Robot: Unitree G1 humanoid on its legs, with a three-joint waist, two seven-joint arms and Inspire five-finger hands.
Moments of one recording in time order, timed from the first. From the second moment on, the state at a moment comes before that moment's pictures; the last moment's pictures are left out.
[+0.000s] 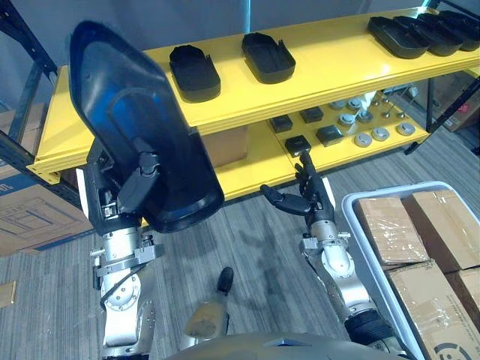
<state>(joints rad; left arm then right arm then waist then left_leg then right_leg) 0.23 0.10 0.07 -0.32 -0.25 -0.47 0.15 -0.04 -0.16 0.22 0.23 0.17 -0.30 -0.13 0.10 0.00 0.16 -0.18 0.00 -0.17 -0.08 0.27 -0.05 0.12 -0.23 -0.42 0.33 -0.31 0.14</state>
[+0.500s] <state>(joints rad) 0.28 0.09 0.06 -0.31 -0.23 -0.47 0.18 -0.03 -0.14 0.21 0.11 0.17 -0.35 -0.13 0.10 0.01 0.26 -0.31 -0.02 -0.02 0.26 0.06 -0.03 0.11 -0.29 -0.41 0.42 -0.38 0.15</state>
